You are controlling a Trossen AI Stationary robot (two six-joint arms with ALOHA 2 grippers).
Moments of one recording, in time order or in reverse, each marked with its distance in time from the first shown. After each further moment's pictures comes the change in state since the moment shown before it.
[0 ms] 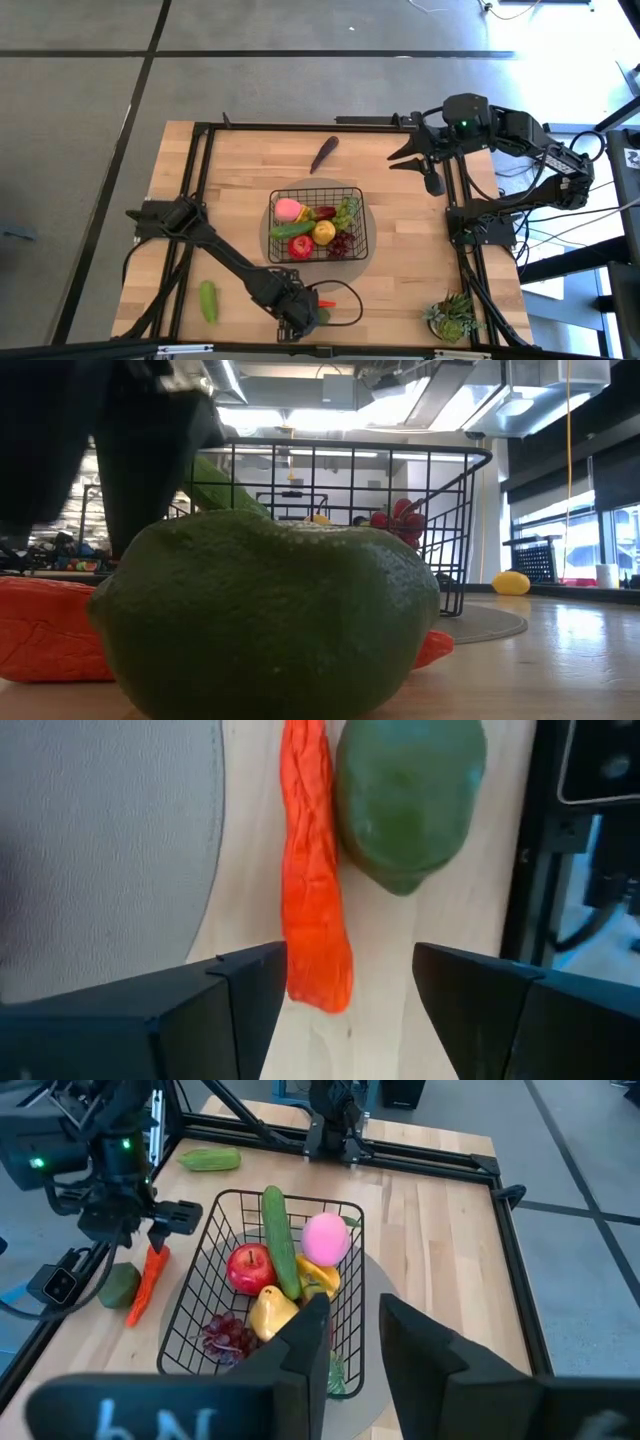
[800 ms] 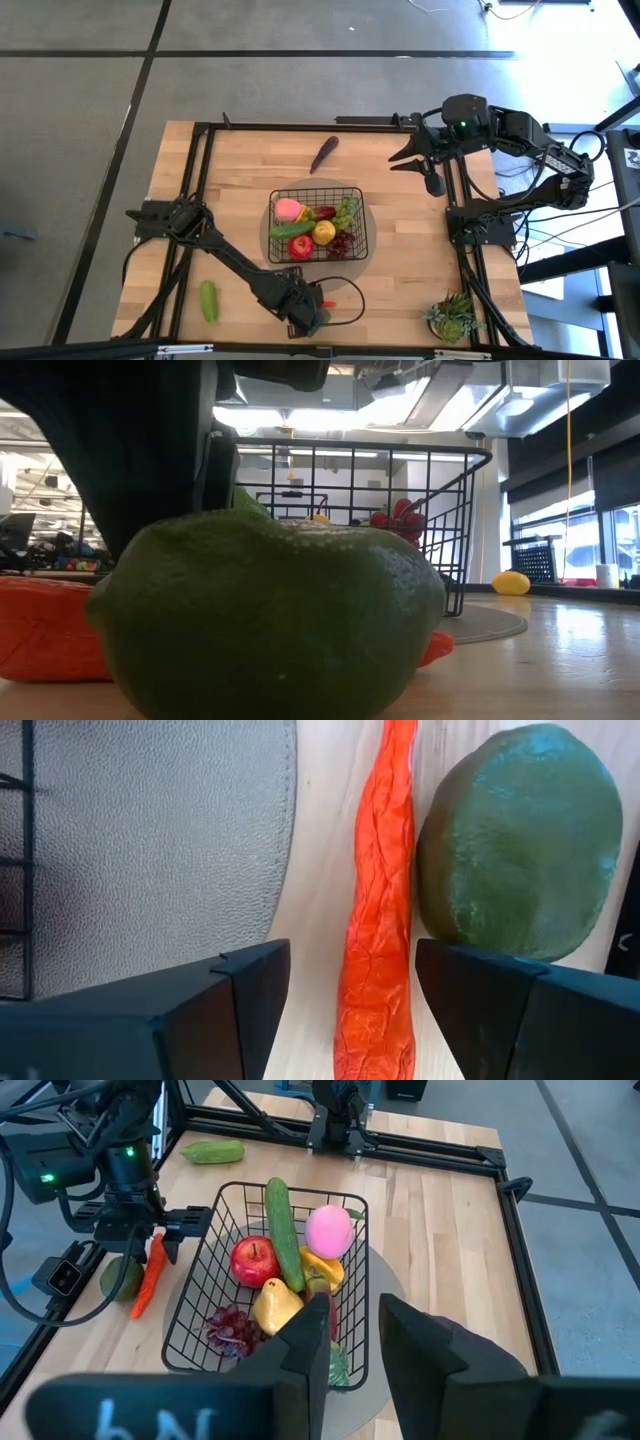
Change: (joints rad) left arm 0.003 0.057 0.000 0.049 -0.154 -0.068; right arm 0.000 0.001 0.000 -0.021 -0.003 -0.003
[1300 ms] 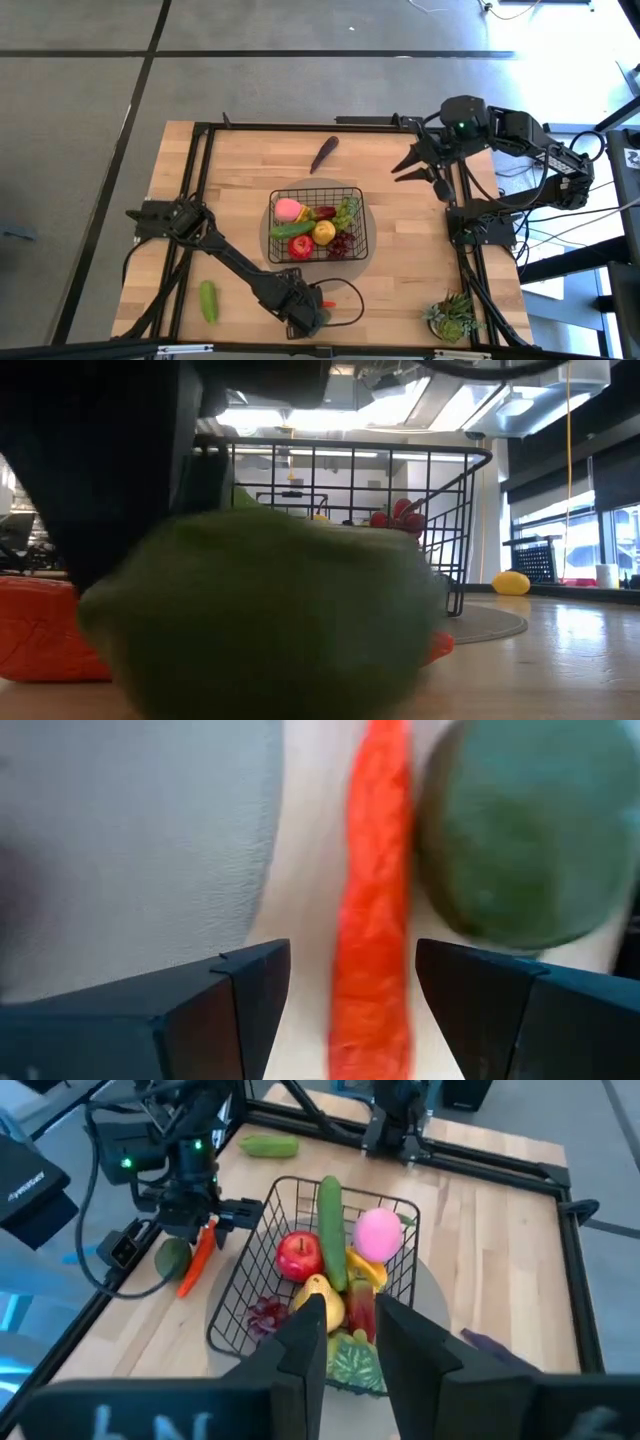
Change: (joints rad) left arm -0.004 0.022 0.001 0.002 0.042 0.000; right arm 0.000 0.000 0.000 -0.045 -0.149 -0.095
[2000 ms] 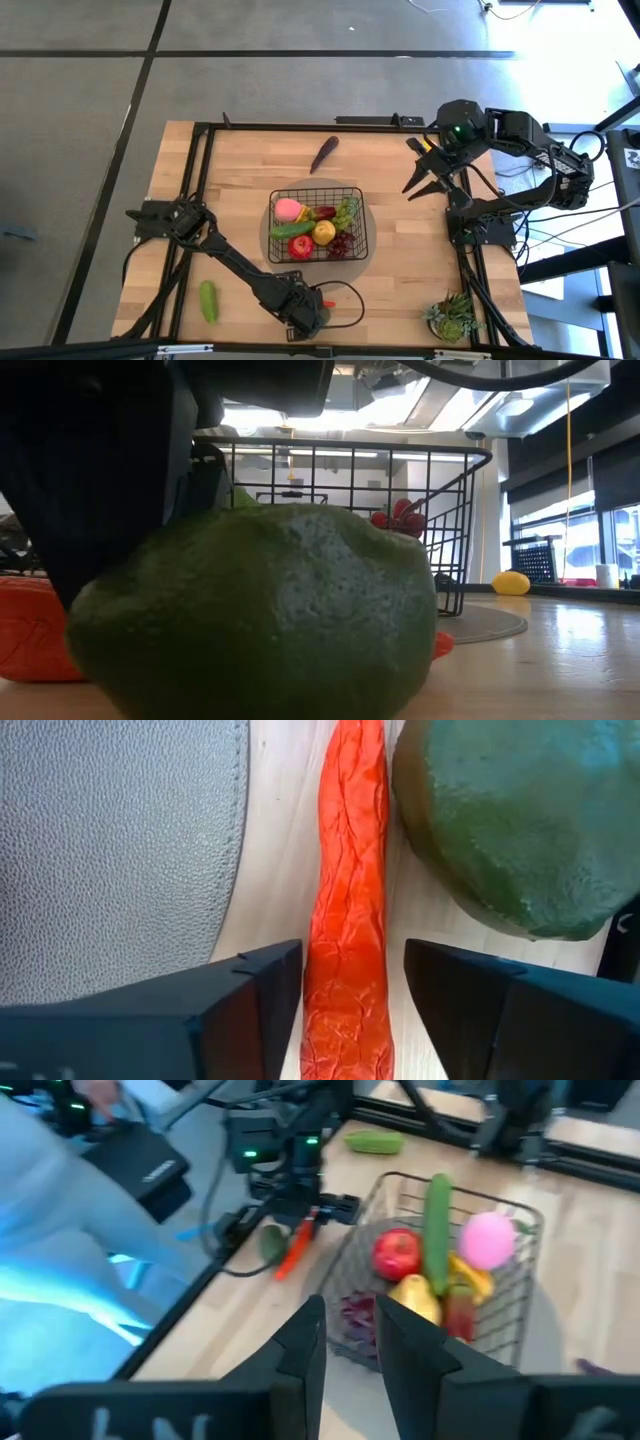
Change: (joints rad) left arm 0.000 0.013 0.001 0.023 0.021 0.000; right arm 0.000 0.000 0.000 -0.126 -0.245 -0.092
